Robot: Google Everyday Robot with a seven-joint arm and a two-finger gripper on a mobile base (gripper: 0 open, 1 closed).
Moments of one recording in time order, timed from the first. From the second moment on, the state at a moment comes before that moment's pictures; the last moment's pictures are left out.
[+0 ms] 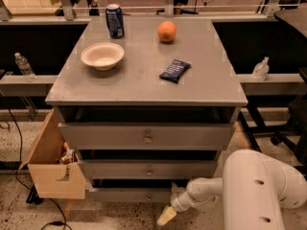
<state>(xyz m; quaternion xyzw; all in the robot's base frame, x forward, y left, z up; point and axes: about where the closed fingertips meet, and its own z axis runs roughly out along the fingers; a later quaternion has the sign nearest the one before) 0.516 -0.068 0.187 -0.50 0.82 0.20 0.21</state>
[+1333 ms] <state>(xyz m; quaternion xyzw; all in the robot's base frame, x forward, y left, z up) 0.516 -0.068 0.187 -0.50 0.82 0.20 0.21</state>
